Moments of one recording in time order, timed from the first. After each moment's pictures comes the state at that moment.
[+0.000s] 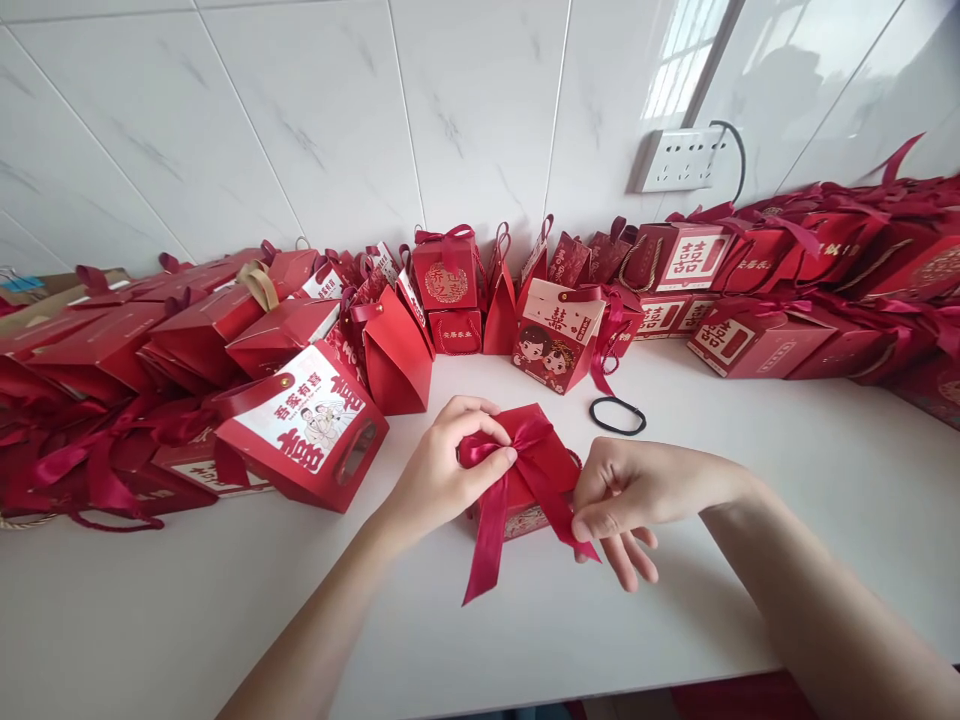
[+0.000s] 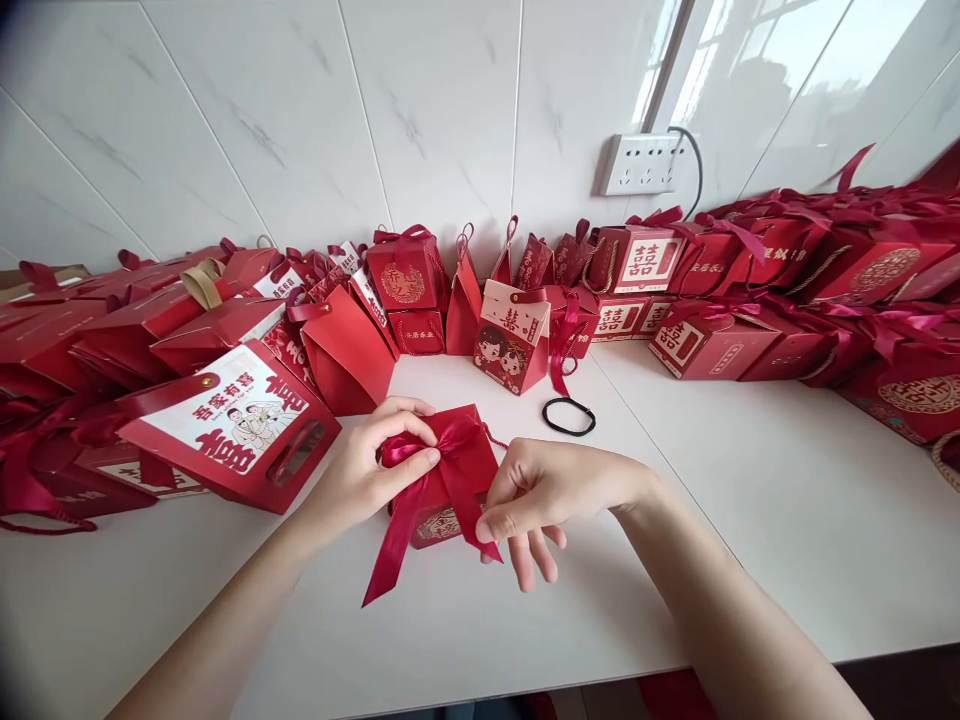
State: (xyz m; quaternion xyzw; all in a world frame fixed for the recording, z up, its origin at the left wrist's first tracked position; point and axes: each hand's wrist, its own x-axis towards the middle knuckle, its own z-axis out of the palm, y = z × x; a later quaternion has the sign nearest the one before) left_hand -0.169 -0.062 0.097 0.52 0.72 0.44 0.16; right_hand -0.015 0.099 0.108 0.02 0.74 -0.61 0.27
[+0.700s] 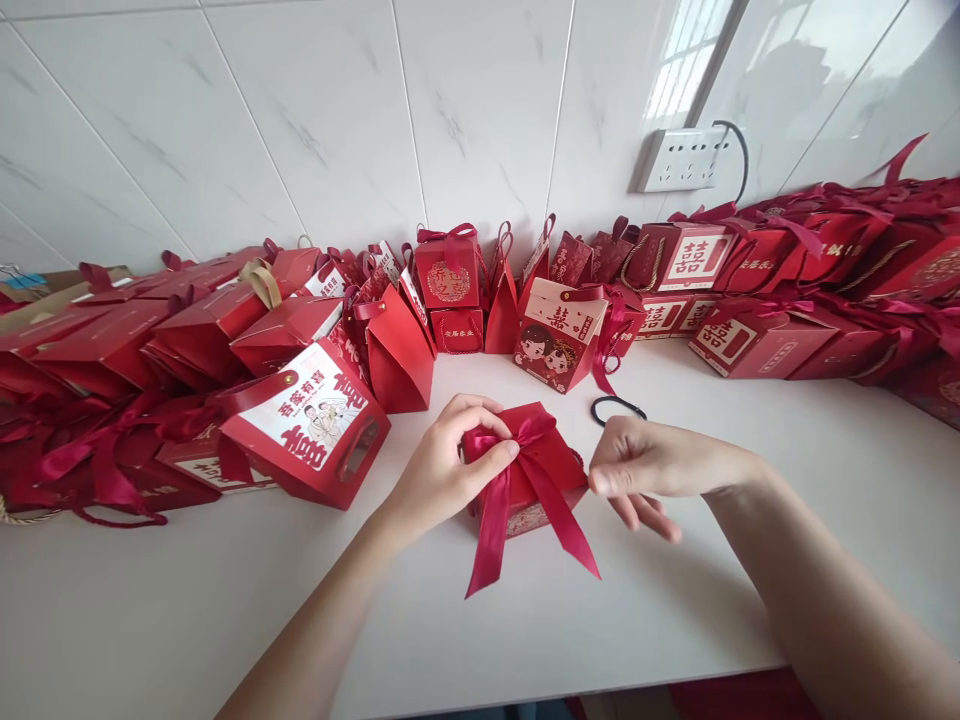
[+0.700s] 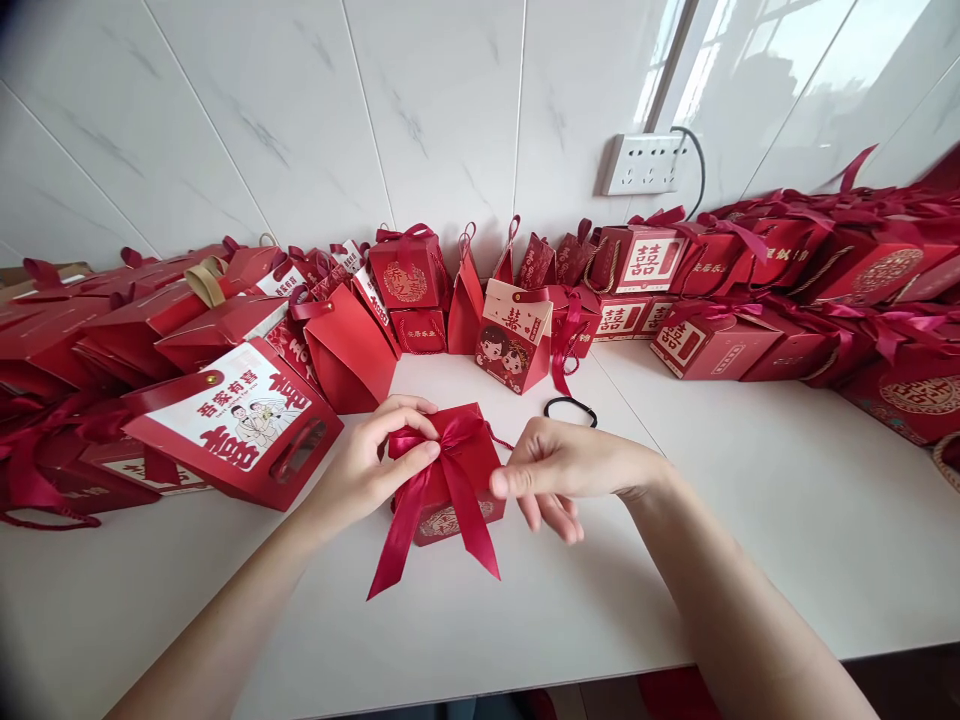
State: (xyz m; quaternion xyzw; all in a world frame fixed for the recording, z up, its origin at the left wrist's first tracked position) left_hand -0.170 -0.063 0.097 0.51 0.71 0.46 0.18; right_hand -0.012 0.112 0.105 0.08 0.75 -0.63 0.20
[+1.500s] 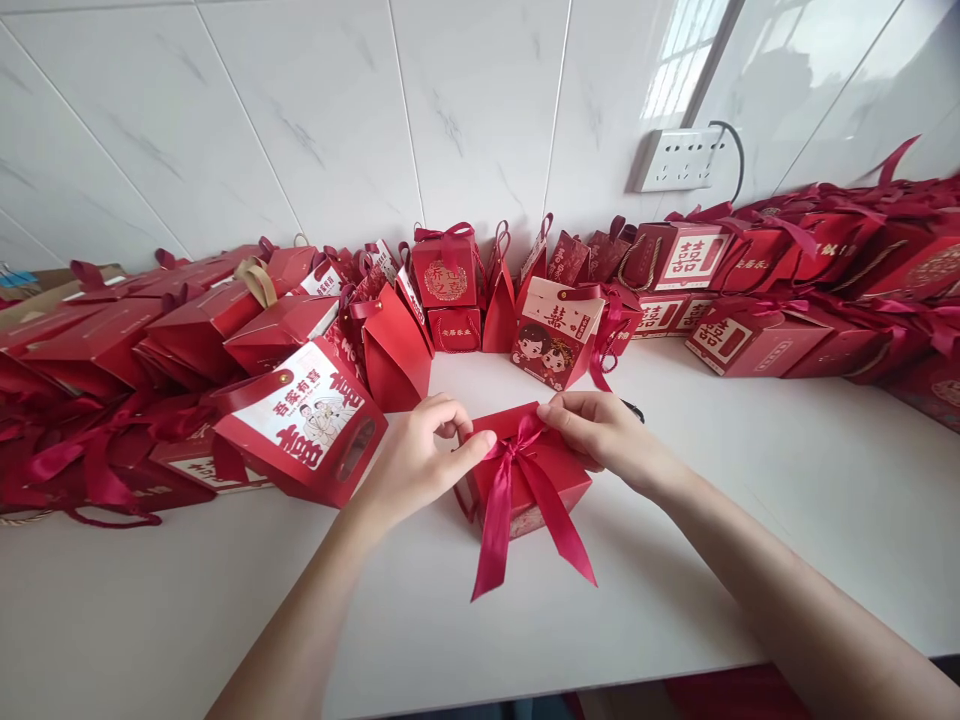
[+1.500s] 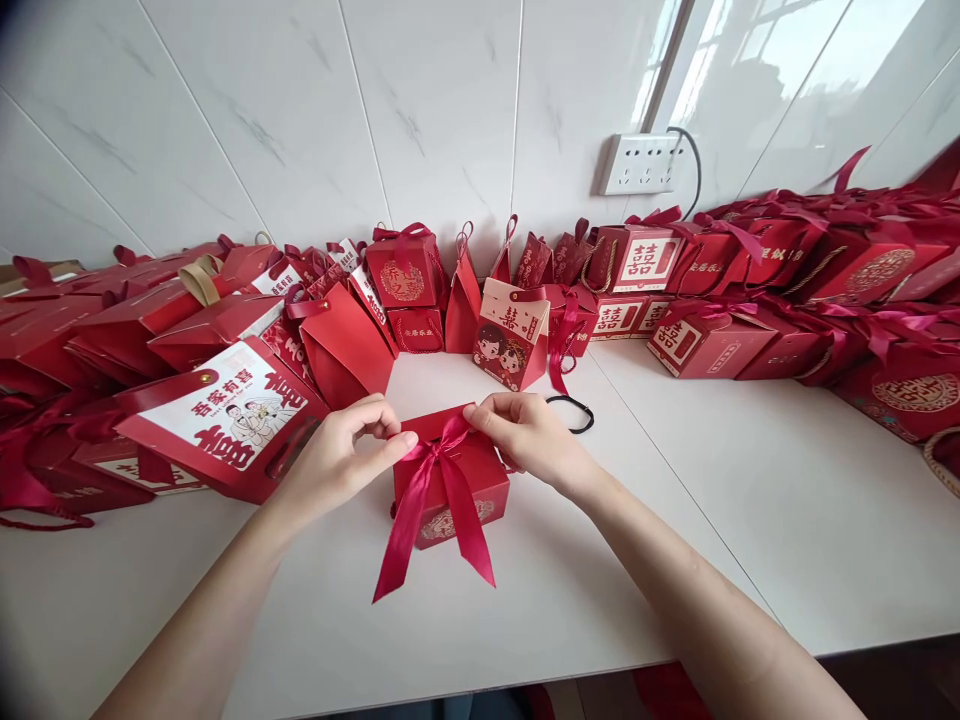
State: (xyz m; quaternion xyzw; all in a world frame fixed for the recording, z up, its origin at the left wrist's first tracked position) left_hand -0.183 -0.070 0.105 0.49 0.75 0.40 0.17; right_hand -0.037 0.084 0.092 0.23 0.71 -0.65 -0.12
